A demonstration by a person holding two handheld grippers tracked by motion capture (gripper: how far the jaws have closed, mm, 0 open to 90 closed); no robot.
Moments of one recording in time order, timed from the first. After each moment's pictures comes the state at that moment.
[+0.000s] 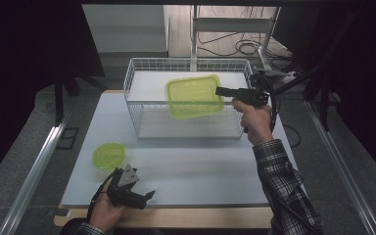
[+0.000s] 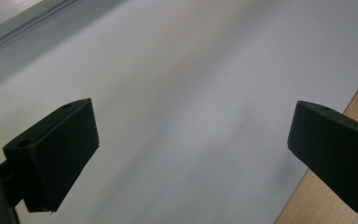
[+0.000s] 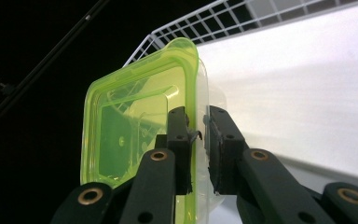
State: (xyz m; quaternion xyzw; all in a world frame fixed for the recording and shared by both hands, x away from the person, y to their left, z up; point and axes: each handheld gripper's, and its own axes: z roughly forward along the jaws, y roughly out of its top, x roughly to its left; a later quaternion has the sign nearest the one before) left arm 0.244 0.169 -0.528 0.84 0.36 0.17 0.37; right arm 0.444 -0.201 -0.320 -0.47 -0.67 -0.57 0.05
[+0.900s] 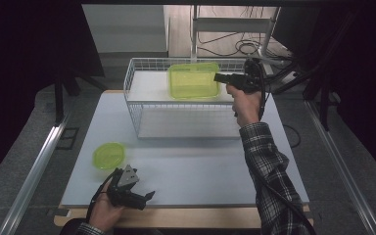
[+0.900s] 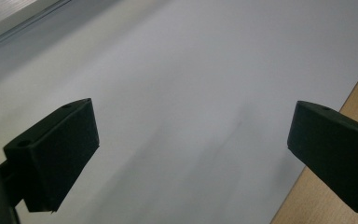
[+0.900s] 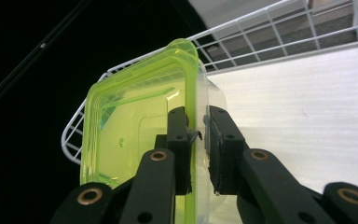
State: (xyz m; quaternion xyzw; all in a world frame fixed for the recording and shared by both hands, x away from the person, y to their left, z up) left arm 0.243 0.169 -0.528 0.84 0.35 0.17 0.37; right arm 0.485 -0.183 -0.315 -0.53 -0.64 -0.55 -0.01
